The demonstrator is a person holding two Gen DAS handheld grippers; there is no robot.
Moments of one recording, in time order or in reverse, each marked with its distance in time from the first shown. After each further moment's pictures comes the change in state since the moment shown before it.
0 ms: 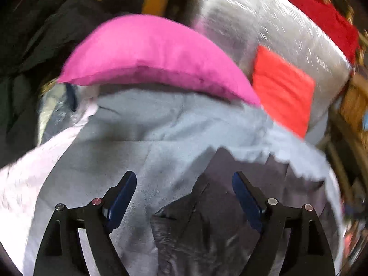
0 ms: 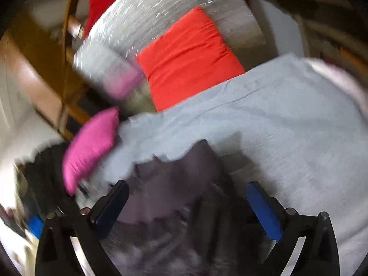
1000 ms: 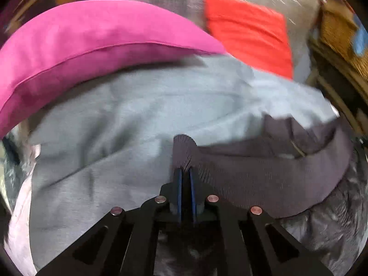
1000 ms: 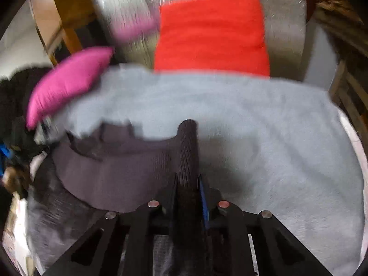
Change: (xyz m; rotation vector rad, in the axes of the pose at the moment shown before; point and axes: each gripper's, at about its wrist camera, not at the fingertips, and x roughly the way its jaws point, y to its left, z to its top) left arm 0.095 -0.059 0.020 0.288 0.145 -0.048; right arm 0.073 0.019 0.022 -0.316 0.119 -0.132
